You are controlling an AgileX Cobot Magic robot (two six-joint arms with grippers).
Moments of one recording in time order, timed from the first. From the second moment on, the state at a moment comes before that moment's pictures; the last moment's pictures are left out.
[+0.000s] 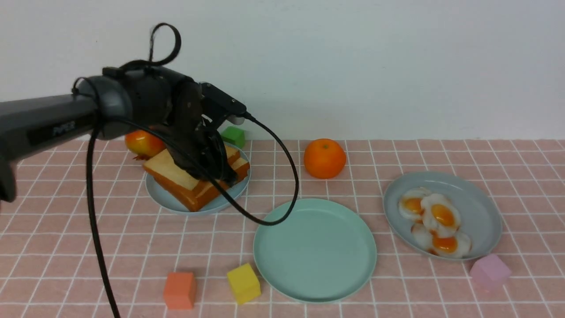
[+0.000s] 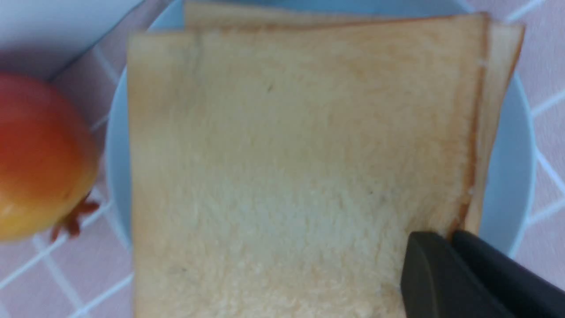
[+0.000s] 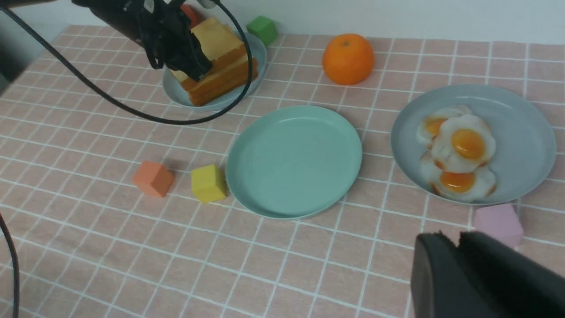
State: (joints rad) right arm 0.17 0.45 -0.90 0.33 1.04 -0.13; left arm -0.35 2.01 -1.59 0.14 0.70 0.15
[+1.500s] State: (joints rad) right arm 0.17 0.40 -0.94 0.27 1.19 -0.13; left arm -0.83 1.98 -1.47 0.12 0.69 0.14
